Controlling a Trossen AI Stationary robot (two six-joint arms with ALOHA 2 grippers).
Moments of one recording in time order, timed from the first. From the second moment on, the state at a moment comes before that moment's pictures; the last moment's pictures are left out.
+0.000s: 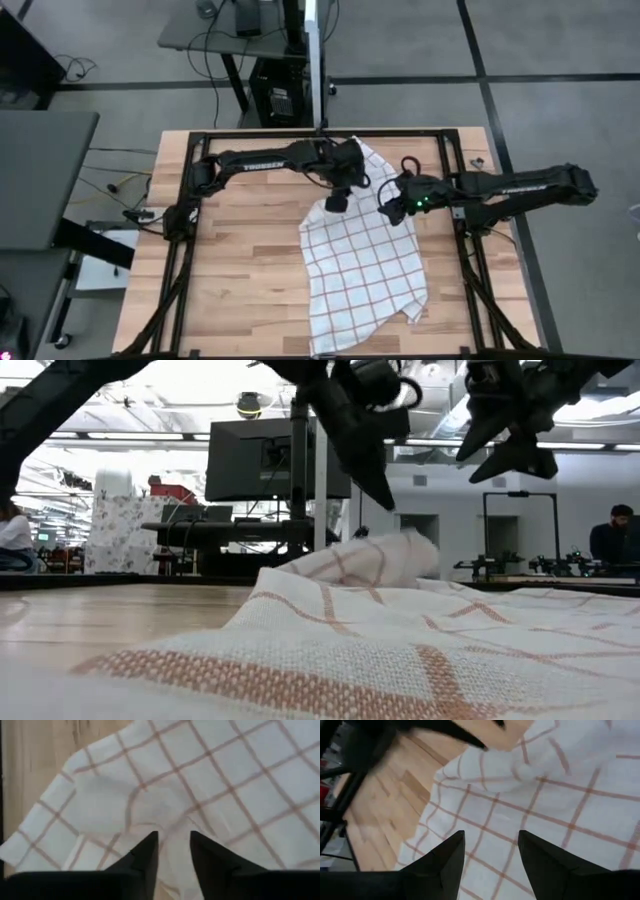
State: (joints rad) left arm 0.22 2.13 2.05 -0.92 0.07 0.39; right arm 0.01 0.99 0.74 -0.54 0.14 0.92
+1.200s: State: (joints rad) left arm 0.29 2.05 1.43 -0.60 0.17 0.61; right arm 0.09 1.58 0.74 -0.30 0.21 1.10
